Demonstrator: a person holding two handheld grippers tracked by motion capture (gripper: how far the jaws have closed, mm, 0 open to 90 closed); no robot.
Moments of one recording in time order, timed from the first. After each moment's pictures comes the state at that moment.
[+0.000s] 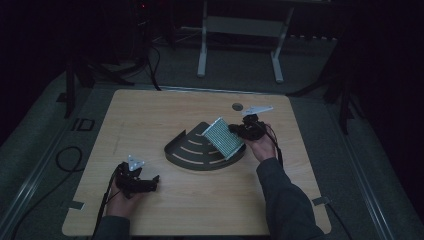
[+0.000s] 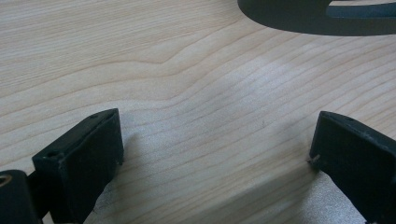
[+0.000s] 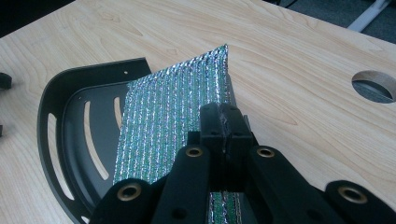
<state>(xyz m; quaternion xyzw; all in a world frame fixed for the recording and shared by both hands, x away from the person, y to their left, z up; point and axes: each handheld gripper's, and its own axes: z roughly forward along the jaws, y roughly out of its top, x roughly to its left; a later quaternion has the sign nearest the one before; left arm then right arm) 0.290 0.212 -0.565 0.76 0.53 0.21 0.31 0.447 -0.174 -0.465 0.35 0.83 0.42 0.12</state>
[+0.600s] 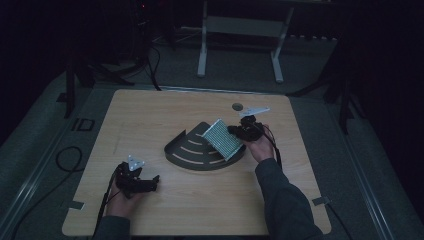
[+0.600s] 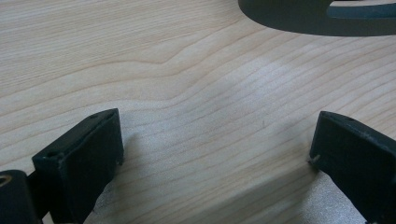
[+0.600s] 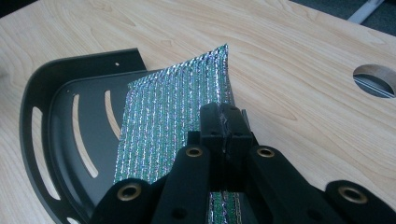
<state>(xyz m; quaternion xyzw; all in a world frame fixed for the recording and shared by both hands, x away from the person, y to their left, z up) 0.290 0.211 -0.565 0.76 0.54 0.21 0.31 0.450 -0.170 -0.474 0.35 0.84 0.41 0.12</state>
